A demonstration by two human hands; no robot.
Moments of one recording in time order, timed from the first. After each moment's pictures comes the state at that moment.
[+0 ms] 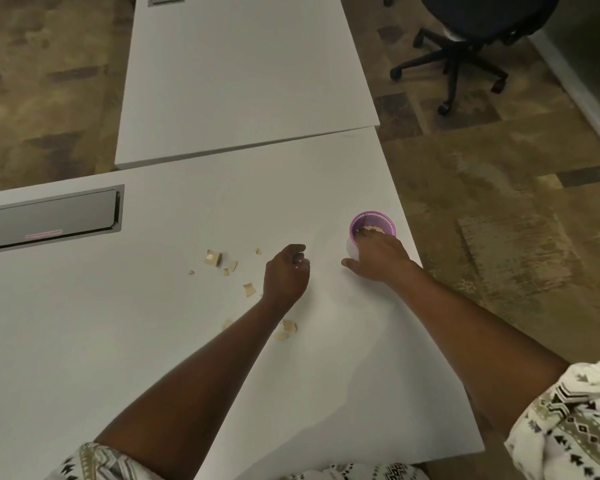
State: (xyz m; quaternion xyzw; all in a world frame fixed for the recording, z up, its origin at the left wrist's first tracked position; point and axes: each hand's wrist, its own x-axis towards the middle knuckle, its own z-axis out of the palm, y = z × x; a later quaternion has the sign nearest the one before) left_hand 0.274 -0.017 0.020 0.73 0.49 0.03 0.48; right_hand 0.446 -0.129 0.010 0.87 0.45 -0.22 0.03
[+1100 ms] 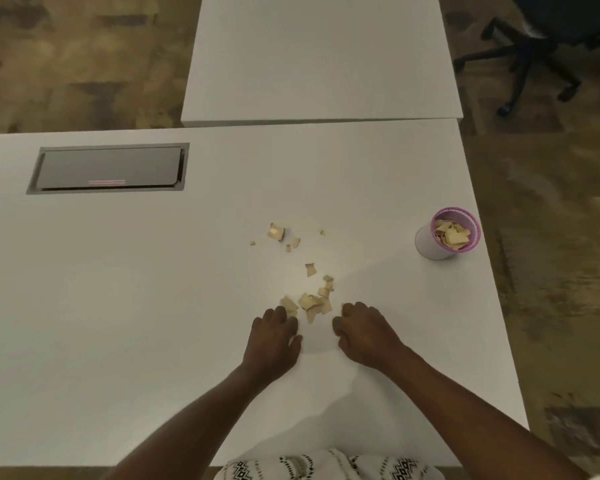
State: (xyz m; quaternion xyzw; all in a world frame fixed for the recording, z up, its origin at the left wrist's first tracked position) left_hand 0.058 -0.001 -0.053 0.92 0.31 -0.12 0.19; right_hand 0.247 -0.123 -0.030 0.76 0.60 -0.27 0.00
